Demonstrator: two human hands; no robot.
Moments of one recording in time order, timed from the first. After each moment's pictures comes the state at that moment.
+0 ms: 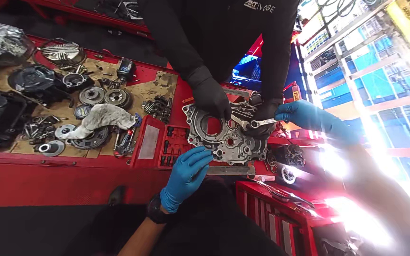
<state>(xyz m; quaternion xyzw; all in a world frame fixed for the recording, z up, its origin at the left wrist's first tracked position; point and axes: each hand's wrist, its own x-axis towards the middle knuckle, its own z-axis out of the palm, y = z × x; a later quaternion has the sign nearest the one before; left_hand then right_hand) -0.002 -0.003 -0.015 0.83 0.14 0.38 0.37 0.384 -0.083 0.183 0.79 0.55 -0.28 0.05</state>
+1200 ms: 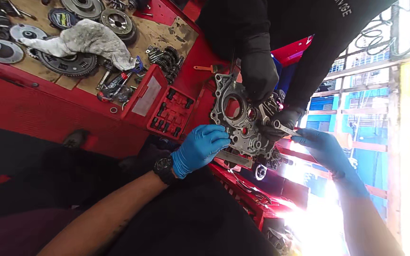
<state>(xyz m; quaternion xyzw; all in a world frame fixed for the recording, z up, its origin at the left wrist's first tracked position) 0.020 -0.012 -0.026 0.79 0.16 0.47 0.35 0.352 -0.122 0.170 0.86 0.46 -0.23 0.02</state>
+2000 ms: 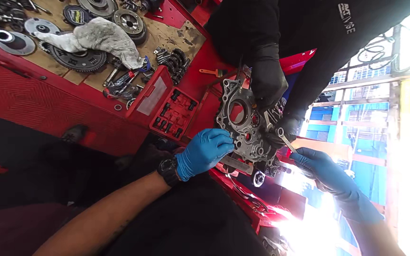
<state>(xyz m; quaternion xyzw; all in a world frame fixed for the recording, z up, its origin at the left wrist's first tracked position) 0.023 -0.013 -0.025 0.79 0.16 0.48 0.34 0.328 -0.137 0.174 0.85 0.29 -0.43 -0.10</state>
